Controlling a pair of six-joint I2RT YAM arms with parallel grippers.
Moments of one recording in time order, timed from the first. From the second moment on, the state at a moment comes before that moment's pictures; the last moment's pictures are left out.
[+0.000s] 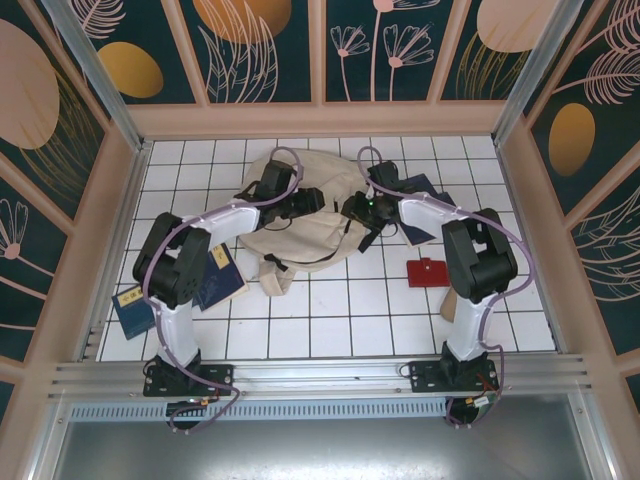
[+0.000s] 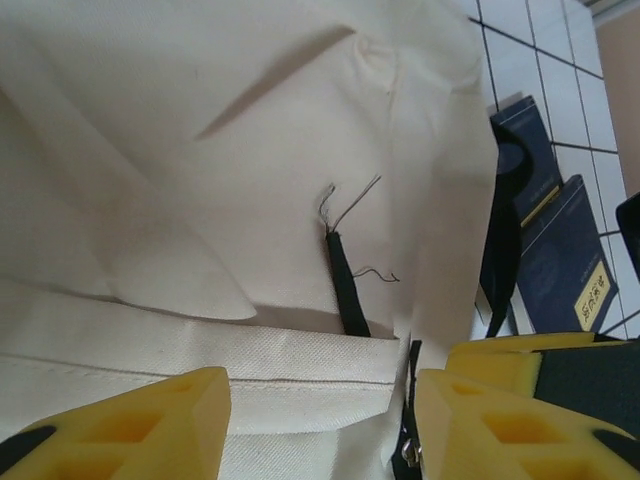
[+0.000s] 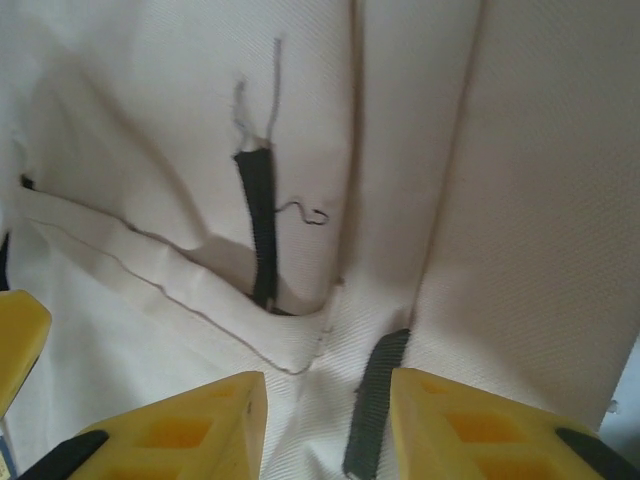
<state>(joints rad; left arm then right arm) -0.50 1.96 1.29 -0.05 0.30 -0.69 0.41 1.90 1.23 -0.30 -0.34 0.74</state>
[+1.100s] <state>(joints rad) -0.56 2.28 1.55 -0.07 0.35 -0.85 0.45 1.79 1.19 -0.34 -0.41 0.77</state>
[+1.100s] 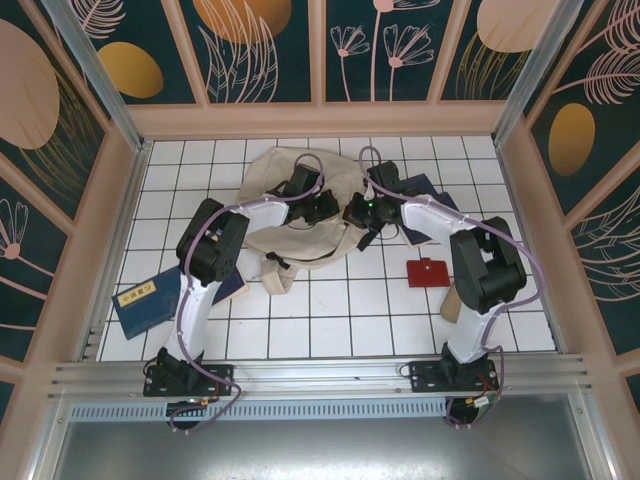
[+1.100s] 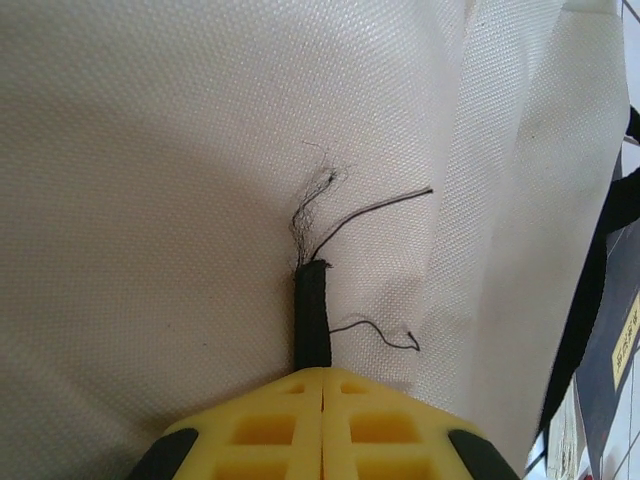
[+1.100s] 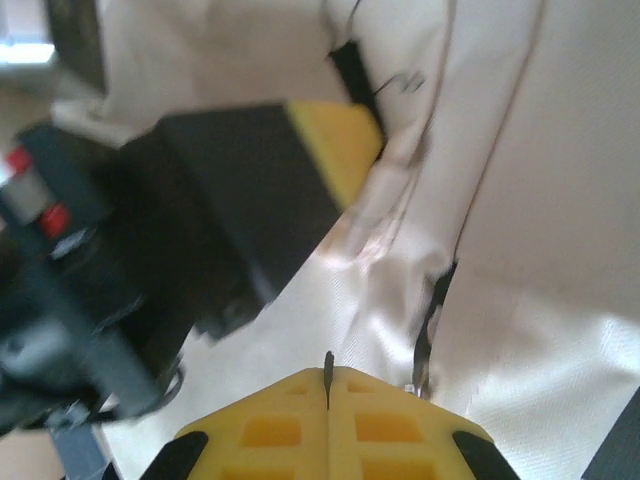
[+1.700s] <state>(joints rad) -0.56 2.33 1.63 -0.07 0.33 -0.90 0.62 1.67 1.02 -0.24 -0.60 0.81</state>
